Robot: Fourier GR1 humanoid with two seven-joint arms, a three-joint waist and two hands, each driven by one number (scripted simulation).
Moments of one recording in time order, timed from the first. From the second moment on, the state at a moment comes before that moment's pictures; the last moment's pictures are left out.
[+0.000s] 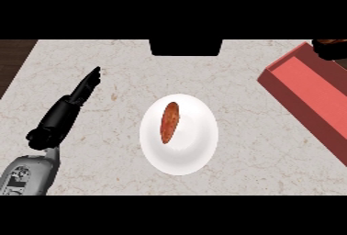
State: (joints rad) left arm -0.23 0.31 -0.06 -1.54 -0.07 -0.16 -0.06; right arm -0.77 -0.70 0.00 -1.04 0.66 -0.05 0.33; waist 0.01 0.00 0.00
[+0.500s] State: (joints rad) left arm -0.22 0.30 -0.05 -1.54 -0.07 -0.17 -0.08; right arm -0.80 -0.81 -0.02 -0.68 0.64 0.20 0.11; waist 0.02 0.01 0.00
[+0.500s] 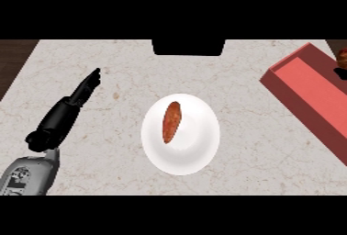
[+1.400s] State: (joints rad) left arm -0.23 0.30 -0.03 -1.51 -0.08 -0.19 -0.09; right arm -0.89 -0.79 -0.37 -0.42 0.32 0.26 -0.27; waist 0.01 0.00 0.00
